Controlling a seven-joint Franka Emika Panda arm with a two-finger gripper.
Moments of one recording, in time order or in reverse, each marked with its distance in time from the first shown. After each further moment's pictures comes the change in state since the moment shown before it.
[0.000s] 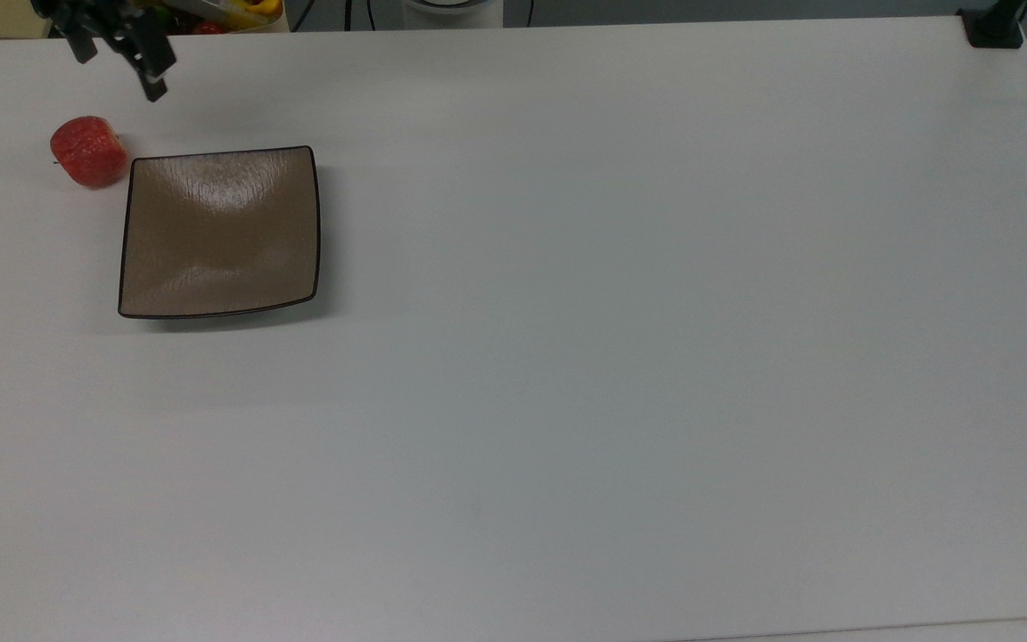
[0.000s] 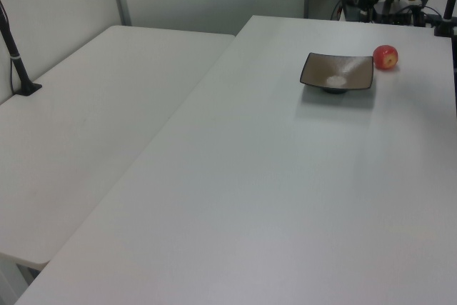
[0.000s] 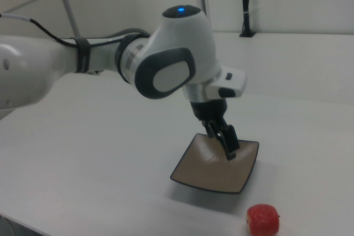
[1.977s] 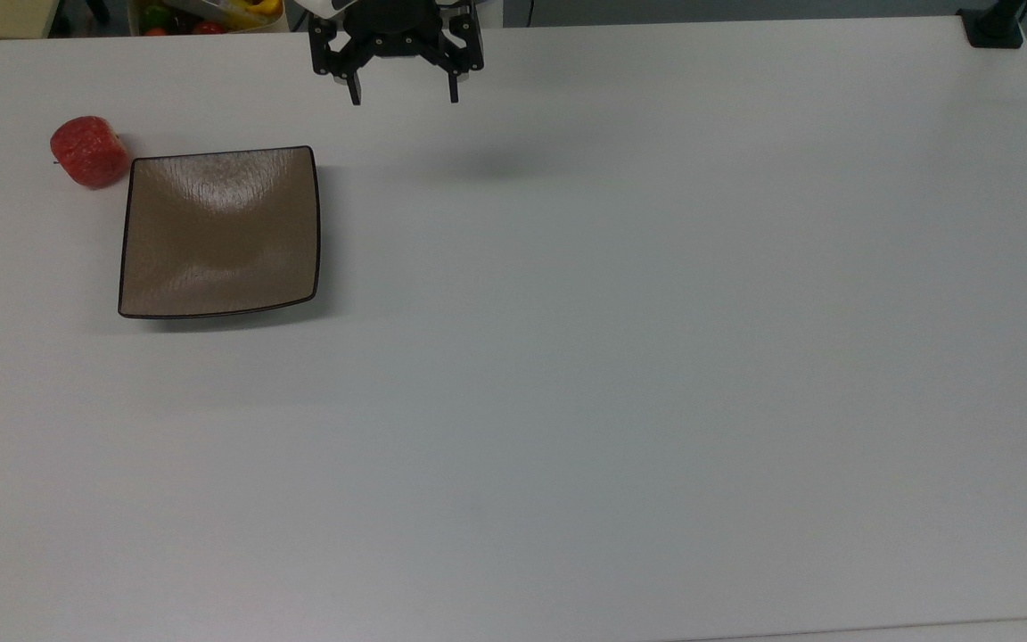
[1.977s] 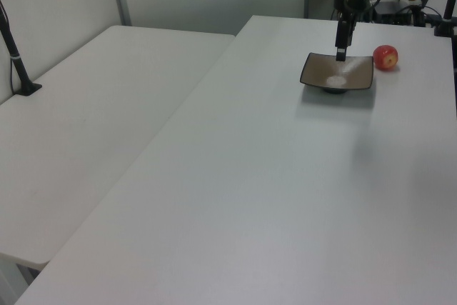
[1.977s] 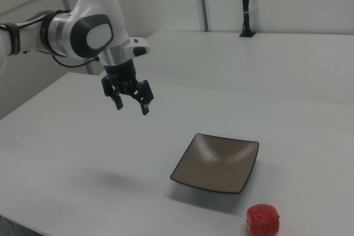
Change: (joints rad) arm 0.302 -0.060 0.202 0.002 0.007 -0.168 -0.136
